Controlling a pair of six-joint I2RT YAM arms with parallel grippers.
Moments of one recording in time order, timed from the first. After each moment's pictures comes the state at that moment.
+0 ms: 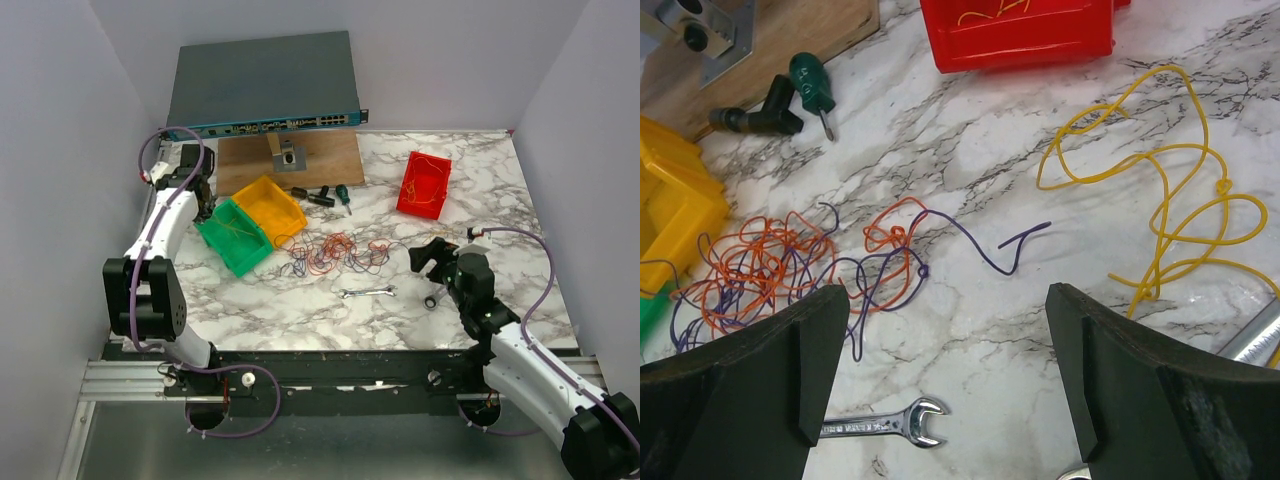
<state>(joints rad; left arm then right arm) -0.01 1.57 1.30 -0.78 -0.42 -1.01 0.38 0.71 0.23 0.15 0.23 0.57</state>
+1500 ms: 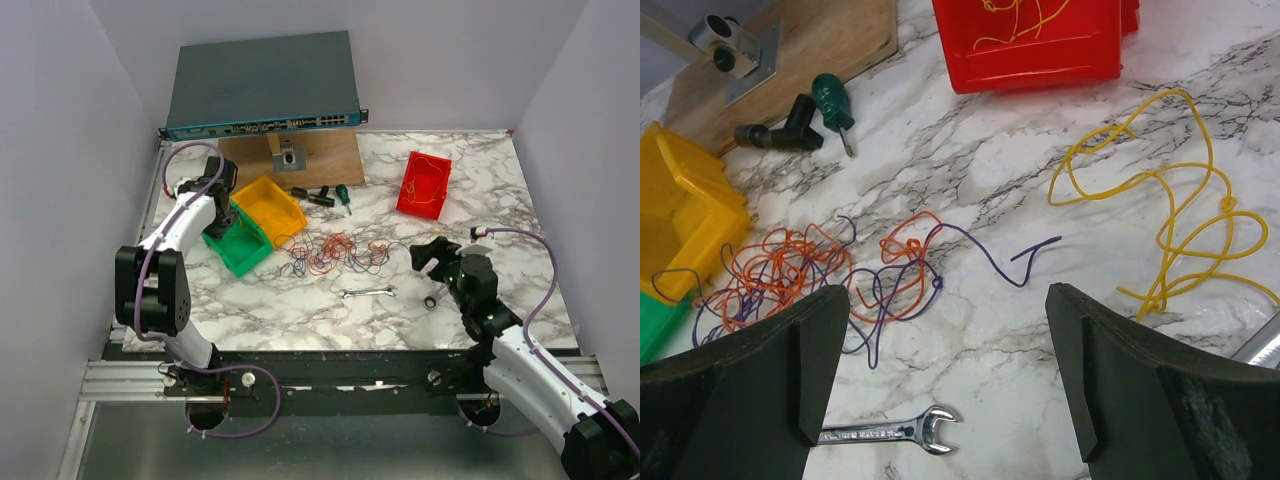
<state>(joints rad) -0.11 1.66 1.22 -0.78 -0.36 -1.13 0.38 0.67 0.23 0.15 0.23 0.57</state>
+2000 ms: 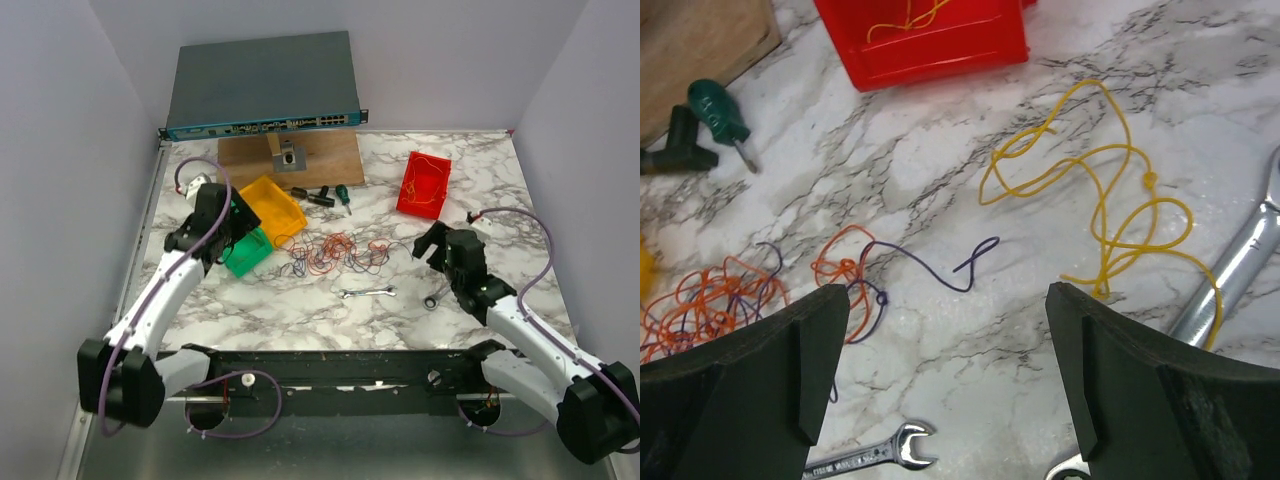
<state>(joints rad) -0.21 1.22 0.95 -0.54 -0.23 -0.84 0.38 0.89 0.42 -0.03 0.34 0.64</state>
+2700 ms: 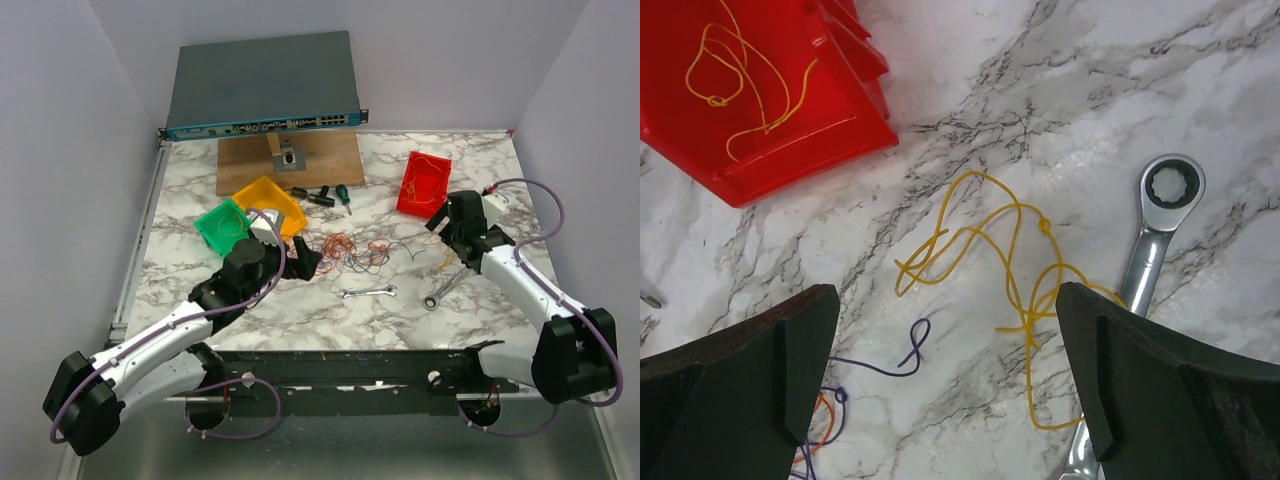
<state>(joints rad) -0.71 0.90 0.52 0.10 -0.09 -0.48 0.23 1.23 0.77 -0.33 0.46 0.75</state>
